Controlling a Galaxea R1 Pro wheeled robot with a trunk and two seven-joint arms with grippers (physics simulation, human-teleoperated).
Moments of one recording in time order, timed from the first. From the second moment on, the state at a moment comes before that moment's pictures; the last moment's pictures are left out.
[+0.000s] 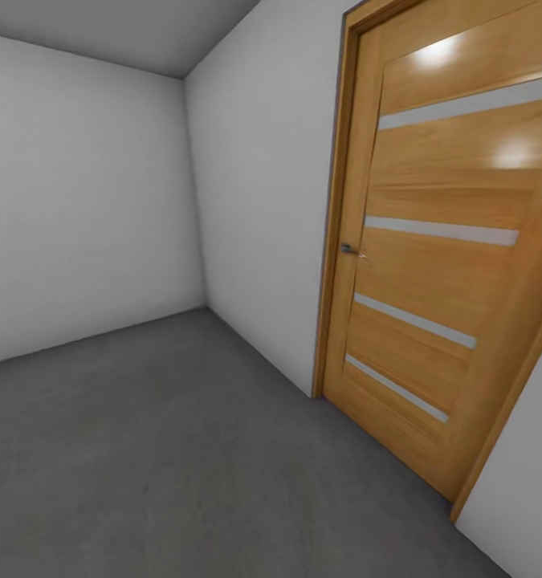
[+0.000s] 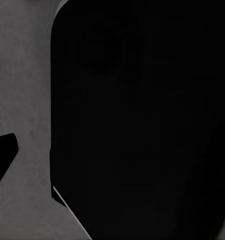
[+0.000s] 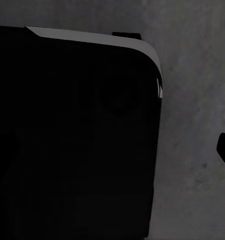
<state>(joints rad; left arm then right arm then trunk) 0.00 -0.01 0.01 -0.01 0.08 0.00 0.00 -0.02 0.00 0.01 -0.01 0.04 -0.10 -0.01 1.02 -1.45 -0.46</state>
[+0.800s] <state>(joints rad) 0.00 -0.01 0.01 -0.01 0.08 0.00 0.00 -0.02 0.00 0.01 -0.01 0.04 -0.10 -0.01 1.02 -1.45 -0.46</state>
